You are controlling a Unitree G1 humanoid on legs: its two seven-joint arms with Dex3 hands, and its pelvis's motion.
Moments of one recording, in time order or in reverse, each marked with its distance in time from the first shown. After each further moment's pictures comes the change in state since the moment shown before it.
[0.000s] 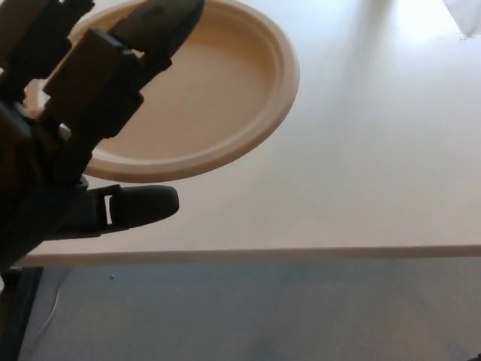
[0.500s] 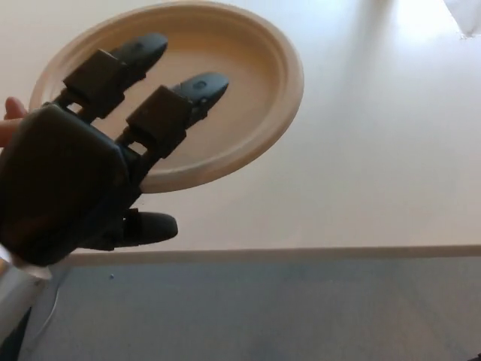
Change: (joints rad) left_arm 0.020 0.059 -0.172 0.136 0.252 0.076 -0.058; right_arm -0.003 -0.006 0.006 0.000 -0.006 0.000 0.002
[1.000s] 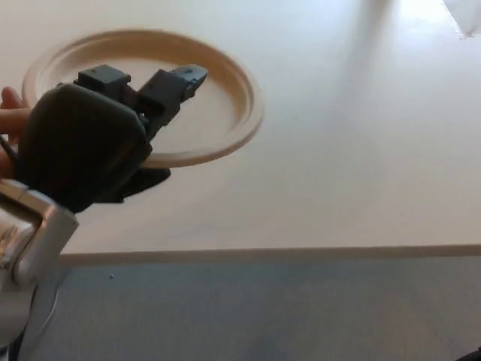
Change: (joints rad) left_arm -0.216 -0.023 -0.094 0.285 0.207 0.136 0.051; right_arm -0.016 -0.004 -0.002 0.000 0.000 0.000 0.008
